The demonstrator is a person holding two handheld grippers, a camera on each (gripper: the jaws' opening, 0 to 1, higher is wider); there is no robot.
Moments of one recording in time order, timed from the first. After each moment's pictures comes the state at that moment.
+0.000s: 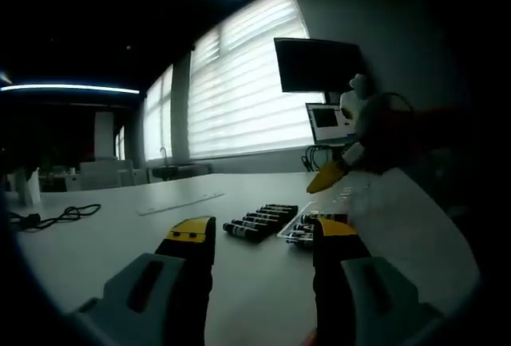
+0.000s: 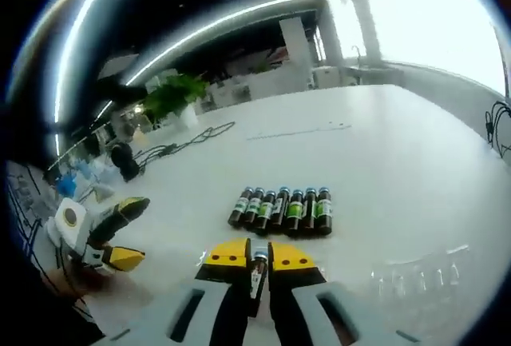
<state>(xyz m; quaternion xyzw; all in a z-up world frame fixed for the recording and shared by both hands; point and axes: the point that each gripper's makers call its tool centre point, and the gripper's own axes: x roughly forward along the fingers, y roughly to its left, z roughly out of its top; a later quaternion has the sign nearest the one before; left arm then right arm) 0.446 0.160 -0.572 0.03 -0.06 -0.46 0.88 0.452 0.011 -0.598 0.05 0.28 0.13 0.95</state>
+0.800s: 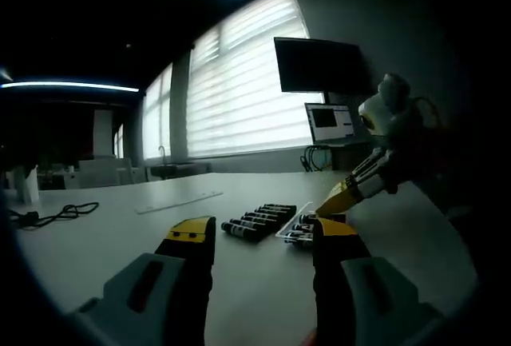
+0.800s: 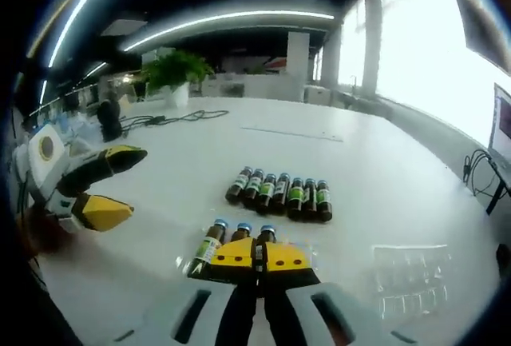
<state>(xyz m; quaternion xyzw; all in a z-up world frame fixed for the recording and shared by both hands) 0.446 0.159 -0.572 0.03 -0.06 -0.46 0.88 0.435 0.028 -0.616 -0.06 0.25 0.07 0.96</state>
